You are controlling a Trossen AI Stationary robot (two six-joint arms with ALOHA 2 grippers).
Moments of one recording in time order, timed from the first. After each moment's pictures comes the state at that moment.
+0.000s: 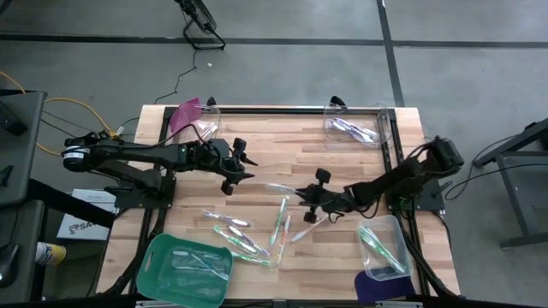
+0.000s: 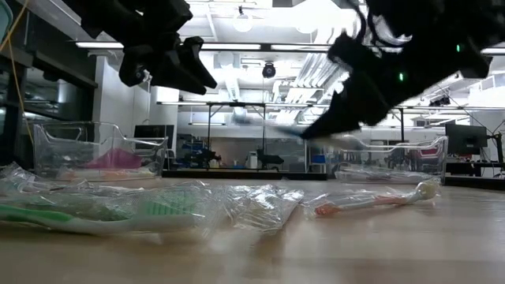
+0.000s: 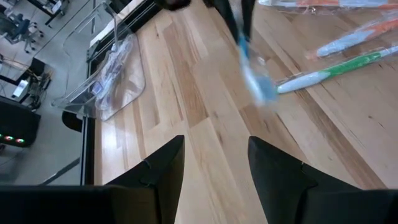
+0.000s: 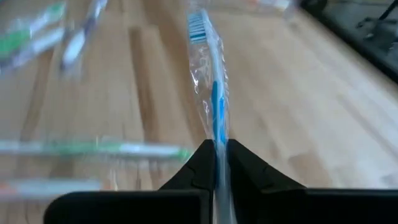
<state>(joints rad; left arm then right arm) 0.12 1.18 0.72 -0.05 0.00 0.70 0.27 1.62 0.58 0.47 0.58 0.20</state>
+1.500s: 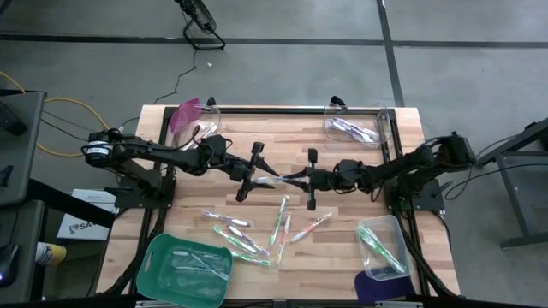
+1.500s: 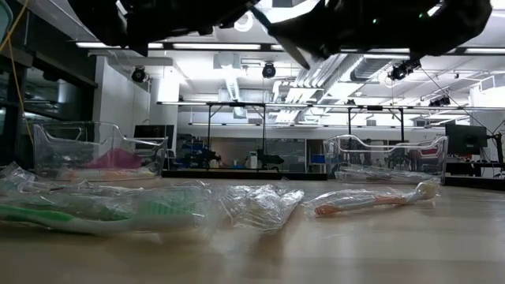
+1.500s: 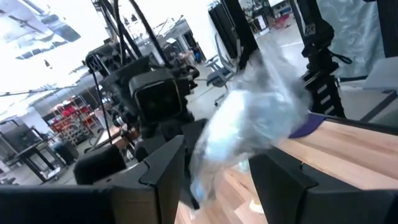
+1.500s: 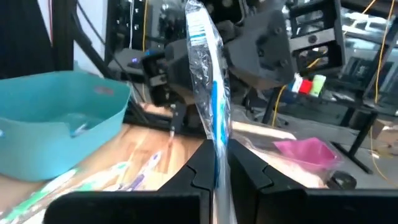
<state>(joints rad) 0.12 1.42 0.72 0.82 0.49 0.49 0.09 1.48 0.58 0.95 0.09 -0.21</state>
